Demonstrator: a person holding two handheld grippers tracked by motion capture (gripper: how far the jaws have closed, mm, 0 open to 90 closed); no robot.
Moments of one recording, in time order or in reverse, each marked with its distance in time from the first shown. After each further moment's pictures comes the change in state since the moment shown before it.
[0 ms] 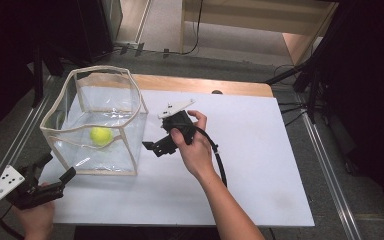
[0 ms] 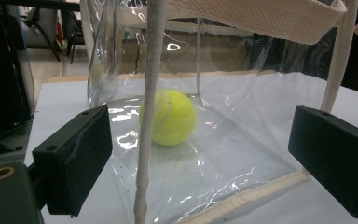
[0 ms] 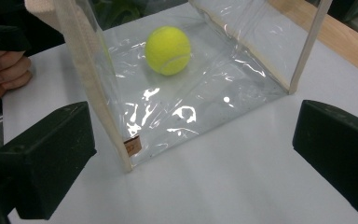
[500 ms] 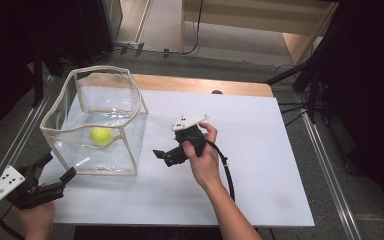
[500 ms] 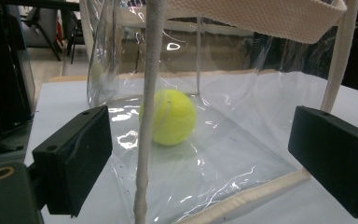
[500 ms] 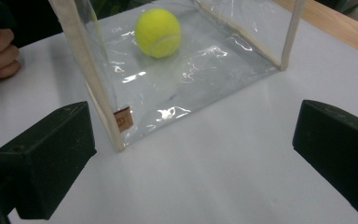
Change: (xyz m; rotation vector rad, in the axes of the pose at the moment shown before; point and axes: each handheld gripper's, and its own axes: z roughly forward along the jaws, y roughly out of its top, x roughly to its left) left arm 0.000 0.000 0.000 0.001 0.000 0.005; right arm -0.002 -0.044 -0.005 -0.047 -0.036 0.036
